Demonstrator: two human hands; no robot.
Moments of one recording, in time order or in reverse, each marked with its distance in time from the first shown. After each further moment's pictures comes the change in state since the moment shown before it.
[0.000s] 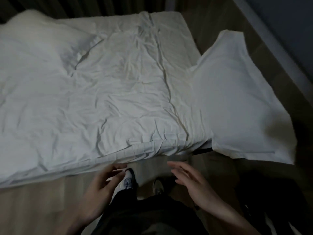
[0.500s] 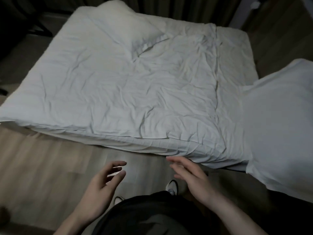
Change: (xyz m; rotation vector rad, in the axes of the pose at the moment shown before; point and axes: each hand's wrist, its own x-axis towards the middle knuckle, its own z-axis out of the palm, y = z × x) left_hand -0.122 -0.115 -0.101 -0.165 0.311 -0.082; right_hand -0.002 -0.005 0.162 -0.209 -0.256 -0.111
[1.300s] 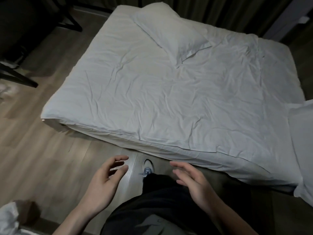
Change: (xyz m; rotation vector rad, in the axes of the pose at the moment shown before) left_hand 0.070 -0.090 -0.294 -0.091 0.109 0.021; right_hand 0.100 -0.059 0.293 -0.066 -0.038 0.016
